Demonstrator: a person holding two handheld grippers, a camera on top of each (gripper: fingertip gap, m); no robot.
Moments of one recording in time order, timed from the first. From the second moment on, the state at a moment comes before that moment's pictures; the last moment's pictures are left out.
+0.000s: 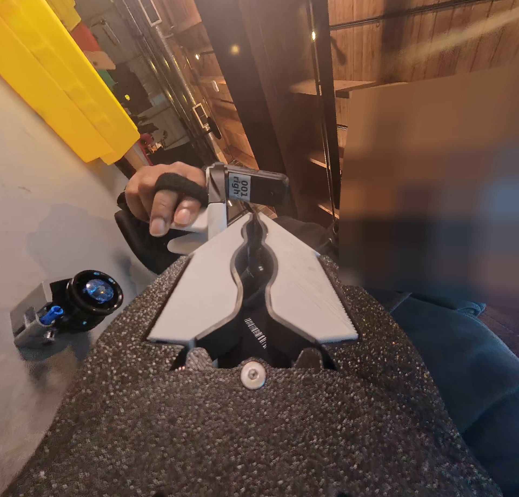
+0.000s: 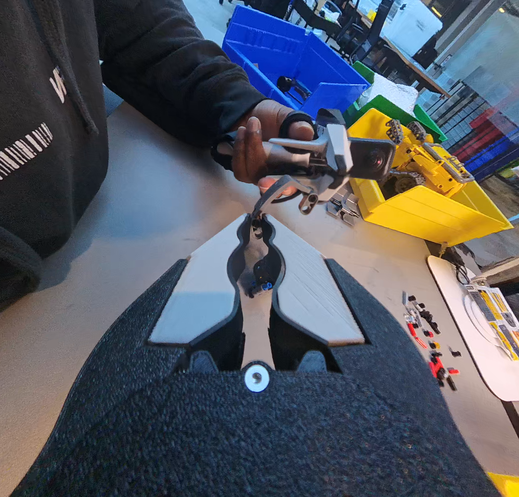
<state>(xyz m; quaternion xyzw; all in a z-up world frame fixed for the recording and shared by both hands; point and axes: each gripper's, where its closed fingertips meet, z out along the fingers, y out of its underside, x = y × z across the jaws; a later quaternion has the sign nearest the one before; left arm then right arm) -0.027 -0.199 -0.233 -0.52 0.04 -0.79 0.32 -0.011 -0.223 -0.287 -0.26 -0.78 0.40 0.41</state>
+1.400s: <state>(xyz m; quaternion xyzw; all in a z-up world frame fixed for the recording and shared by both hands) -0.012 -0.215 -0.249 -0.55 0.08 -0.78 0.27 -0.008 -0.229 -0.288 -0.23 -0.79 0.39 0.42</state>
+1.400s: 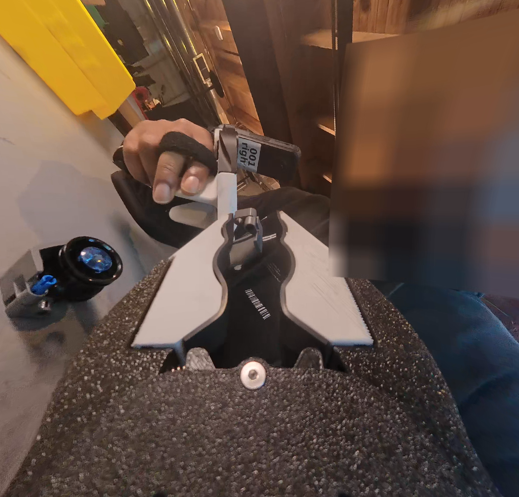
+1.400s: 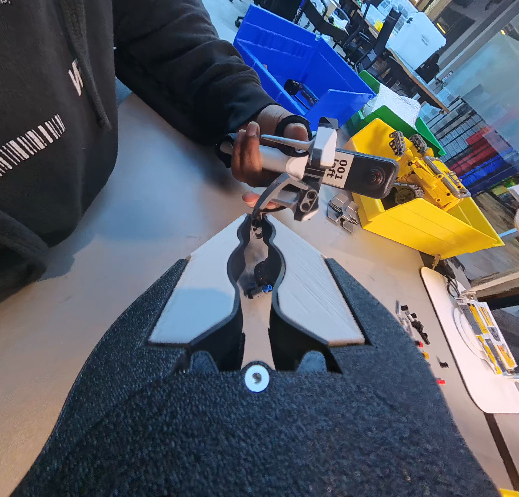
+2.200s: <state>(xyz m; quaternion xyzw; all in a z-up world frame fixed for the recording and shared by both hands) -0.010 -0.217 -0.257 -0.61 0.17 -0.69 0.36 -0.006 -0.221 -0.296 -0.21 -0.81 0.34 0.43</state>
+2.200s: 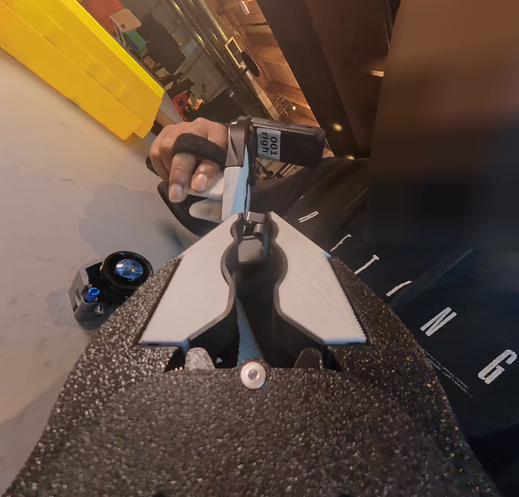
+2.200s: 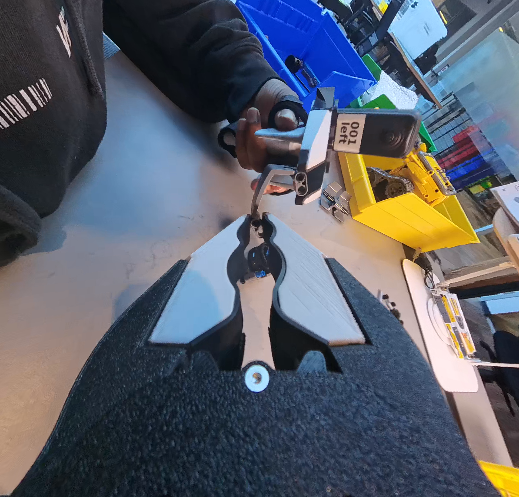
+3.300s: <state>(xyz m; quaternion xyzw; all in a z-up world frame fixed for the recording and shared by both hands) -0.030 -0.197 -0.295 -0.72 0.30 -0.41 0.48 -0.009 -0.209 -0.316 -0.41 -0.76 0.44 0.25</state>
